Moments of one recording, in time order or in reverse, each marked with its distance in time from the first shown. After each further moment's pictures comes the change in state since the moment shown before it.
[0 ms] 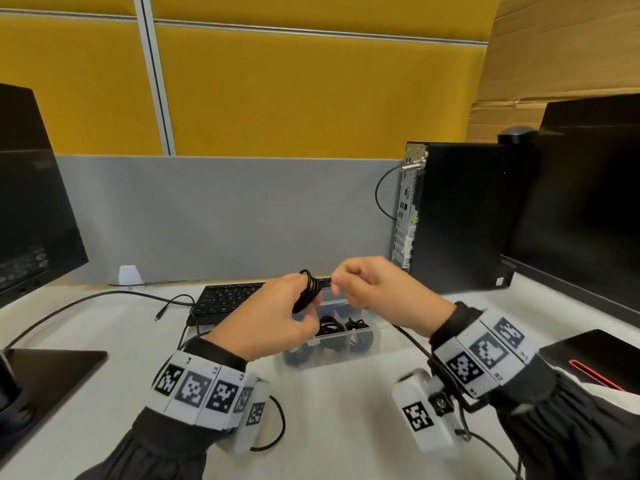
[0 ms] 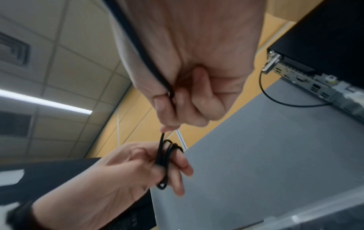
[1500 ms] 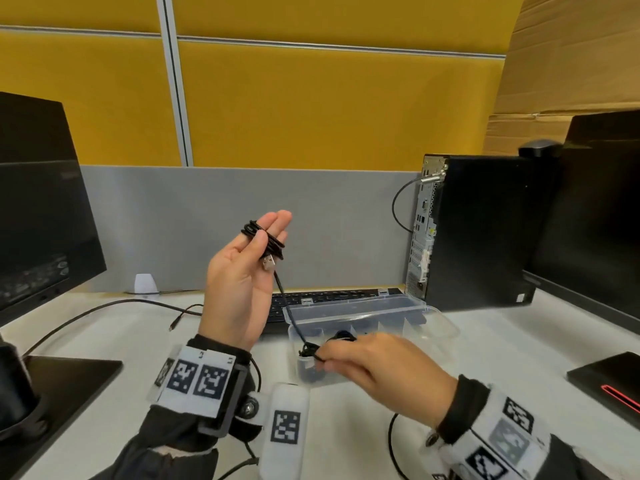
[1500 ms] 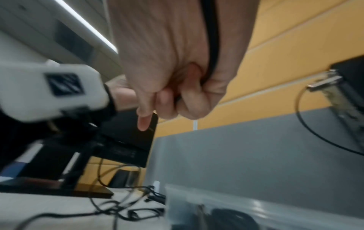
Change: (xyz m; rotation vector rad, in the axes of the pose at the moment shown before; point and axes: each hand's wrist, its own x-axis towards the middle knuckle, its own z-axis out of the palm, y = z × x) left_hand 0.011 -0.005 -0.031 -1.507 0.649 0.016; right_hand -0.020 0.028 0.050 -0.545 -0.079 -0.275
